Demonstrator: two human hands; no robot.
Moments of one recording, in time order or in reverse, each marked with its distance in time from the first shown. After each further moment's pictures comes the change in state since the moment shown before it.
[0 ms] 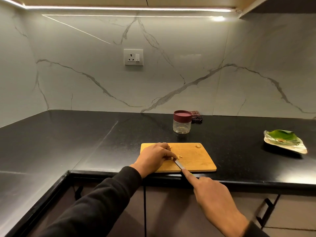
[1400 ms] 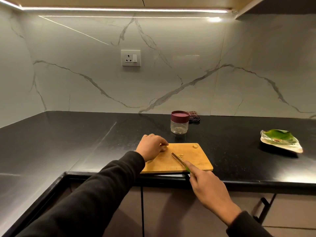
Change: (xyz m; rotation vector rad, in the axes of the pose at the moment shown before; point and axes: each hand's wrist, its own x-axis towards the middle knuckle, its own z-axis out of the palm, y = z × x) left_hand 0.040 -0.023 -0.003 0.113 -0.104 -0.236; right_hand 0.019 0.016 0.007 0.412 0.089 0.067
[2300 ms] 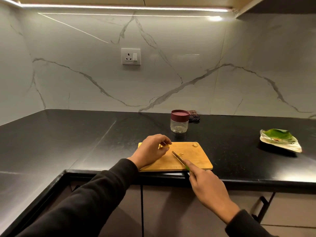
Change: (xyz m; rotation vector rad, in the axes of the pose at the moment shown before) left_hand -0.027 0.011 -0.005 -0.395 0.168 0.137; right_hand -0.001 0.001 0.003 -0.023 0.016 -0.009
